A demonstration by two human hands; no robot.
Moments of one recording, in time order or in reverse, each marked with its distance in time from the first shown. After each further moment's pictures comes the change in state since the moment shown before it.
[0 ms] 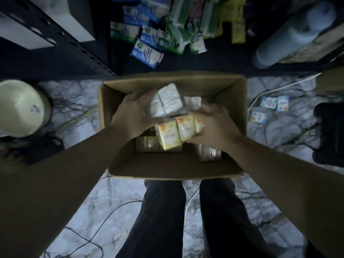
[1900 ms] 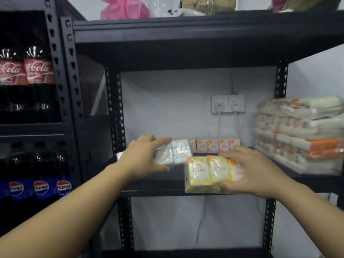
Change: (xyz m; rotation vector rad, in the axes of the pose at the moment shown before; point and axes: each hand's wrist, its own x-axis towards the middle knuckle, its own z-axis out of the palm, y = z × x) left_hand -0.295 0.510 -0.790 0.456 0.896 0.495; right_hand -0.367 -0.282 -0.845 -0.318 0.912 -0.177
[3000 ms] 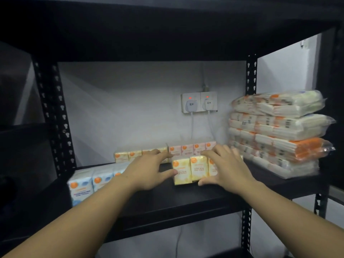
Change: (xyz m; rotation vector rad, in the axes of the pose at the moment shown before) left_hand 0.135 0.021 0.121 -0.147 -0.179 0.146; right_hand 0.091 0.100 0.074 -0.274 0.075 0.176
